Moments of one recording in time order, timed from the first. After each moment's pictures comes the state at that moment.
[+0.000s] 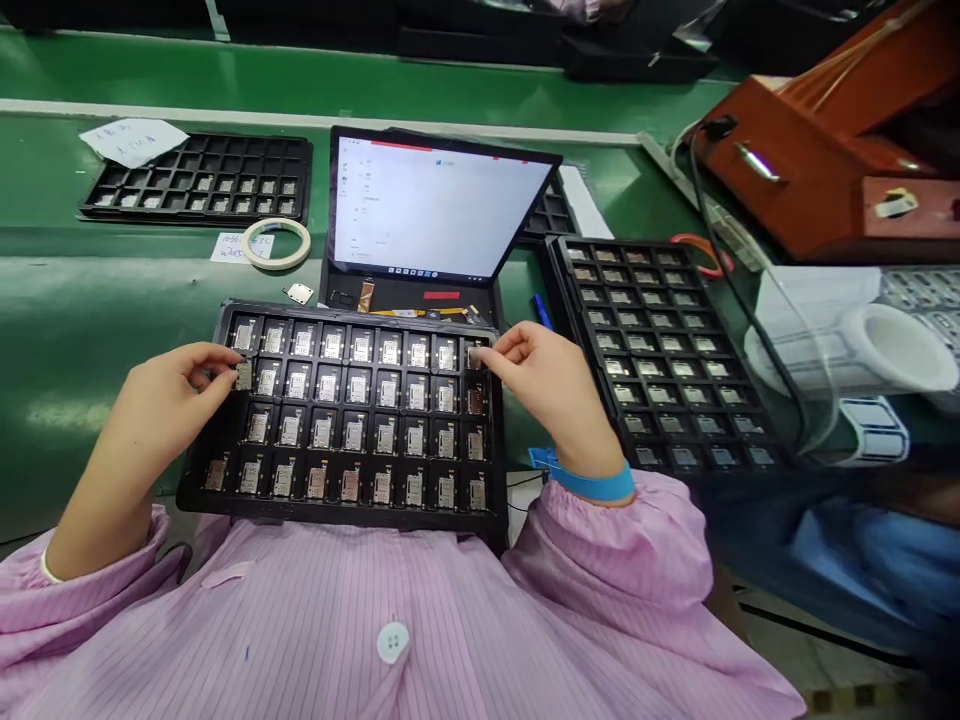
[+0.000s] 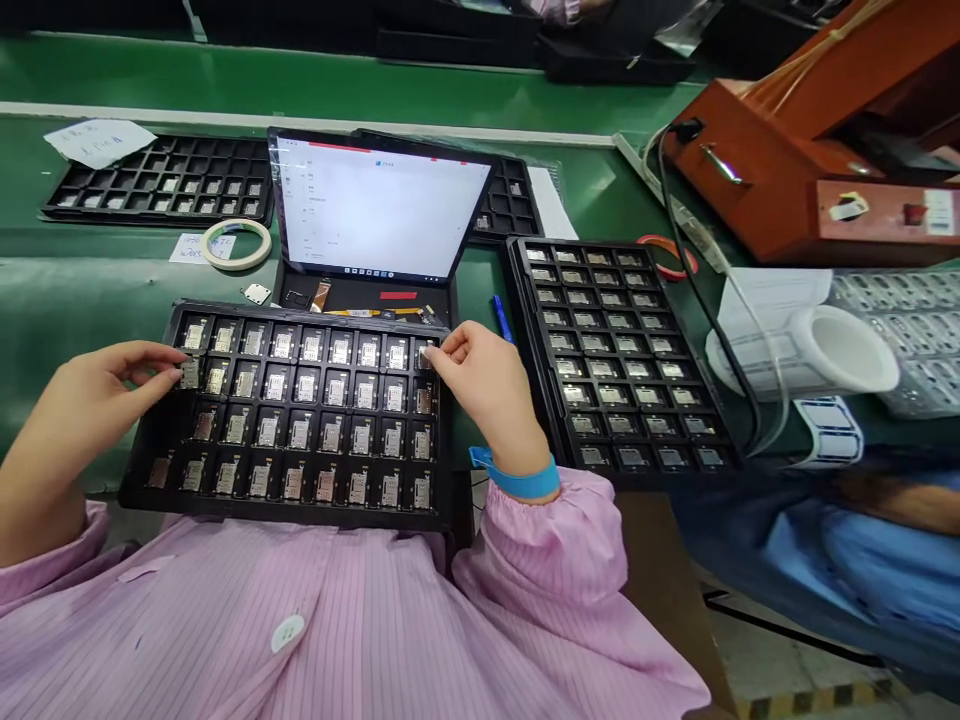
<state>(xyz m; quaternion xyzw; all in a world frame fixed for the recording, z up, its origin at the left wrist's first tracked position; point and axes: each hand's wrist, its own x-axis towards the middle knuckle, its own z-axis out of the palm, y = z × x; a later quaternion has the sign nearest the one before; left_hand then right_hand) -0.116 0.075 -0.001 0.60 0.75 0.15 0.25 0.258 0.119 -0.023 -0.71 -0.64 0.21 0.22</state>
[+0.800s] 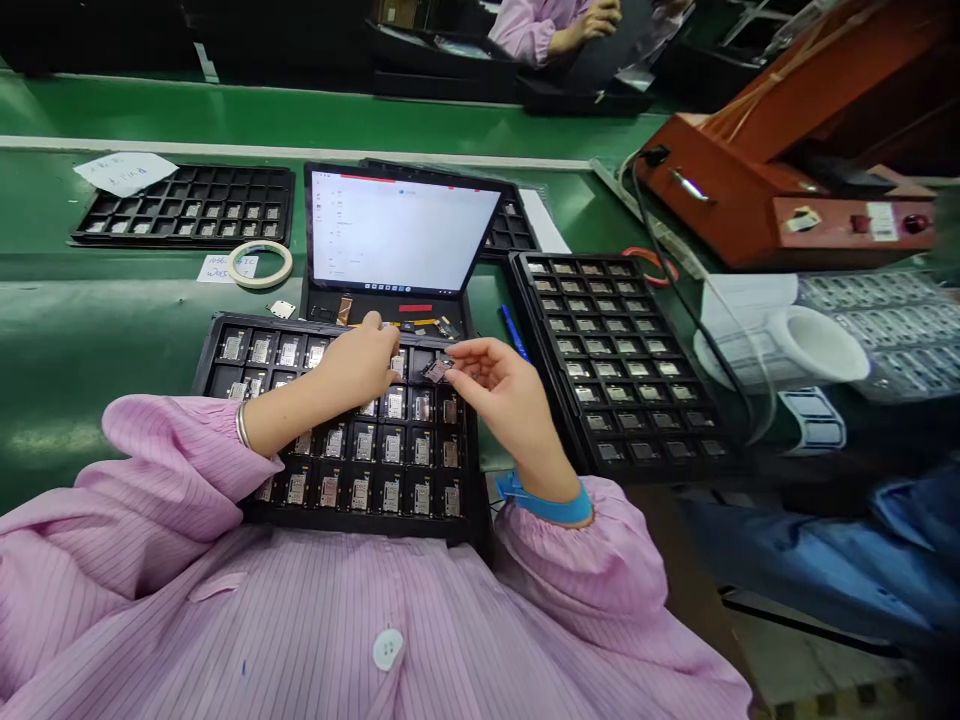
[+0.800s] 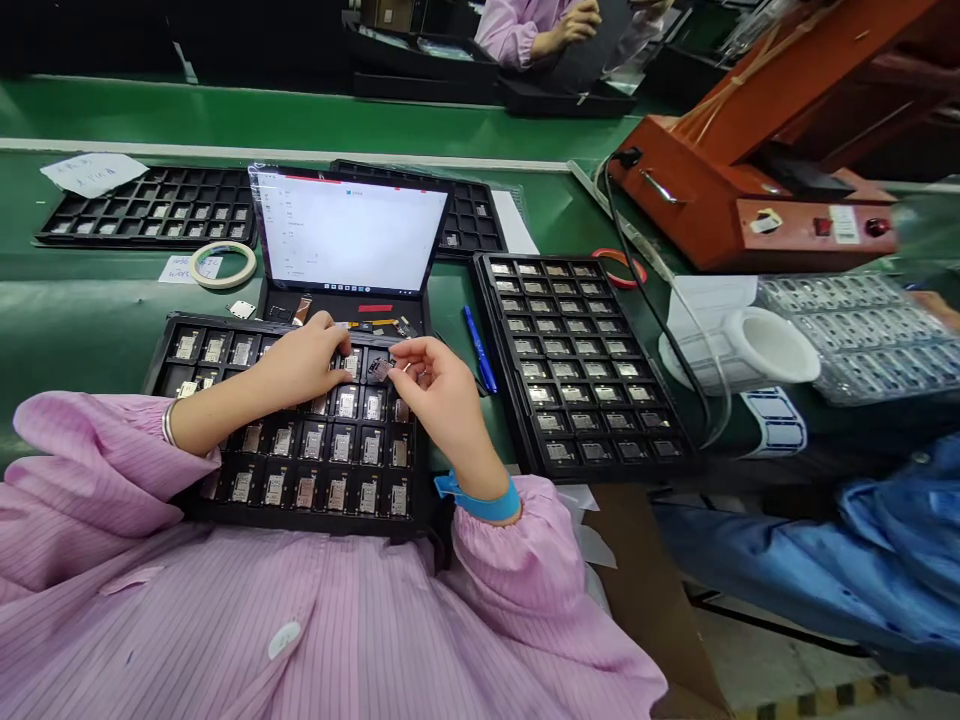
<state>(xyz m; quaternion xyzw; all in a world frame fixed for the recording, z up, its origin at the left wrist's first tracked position) 0.048 0.143 -0.013 0.85 0.48 0.08 0.20 0.243 0.092 -0.024 -0.57 -0.61 0.36 0.41</state>
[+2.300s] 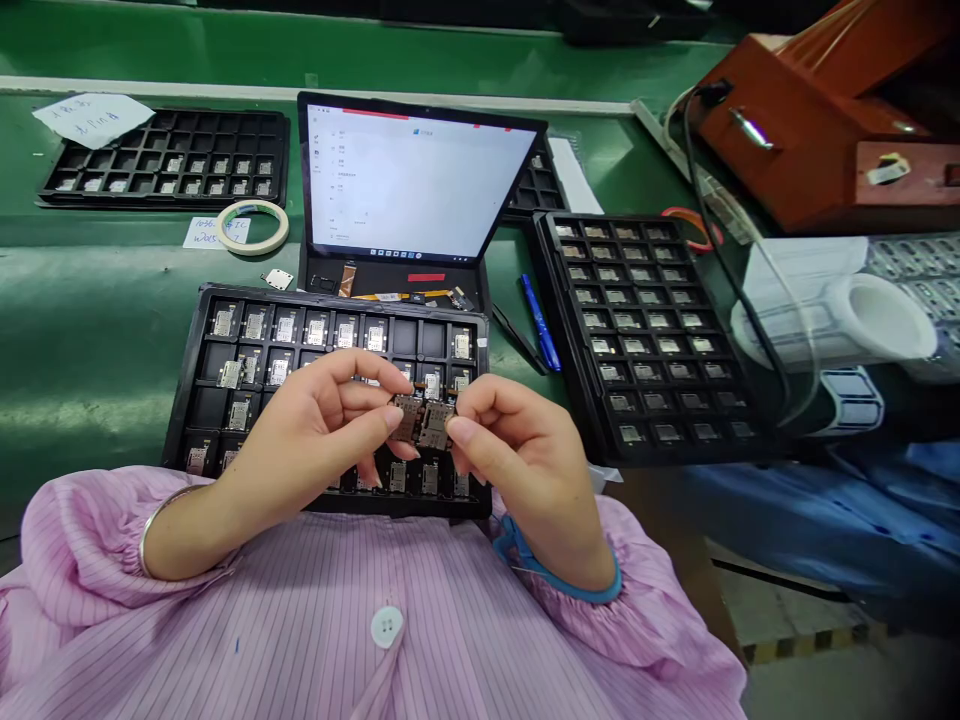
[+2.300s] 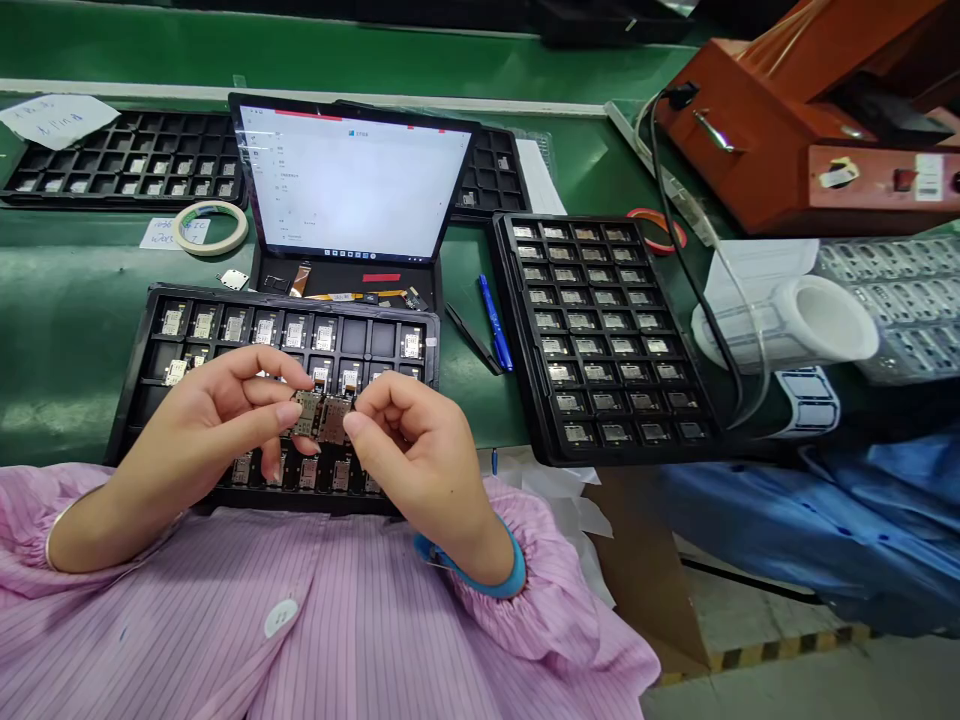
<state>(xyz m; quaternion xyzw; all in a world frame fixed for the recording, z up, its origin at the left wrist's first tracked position) 0.013 0.051 0.031 0.42 0.38 0.36 0.75 0.201 0.032 0.023 -0.48 -0.58 0.49 0.44</state>
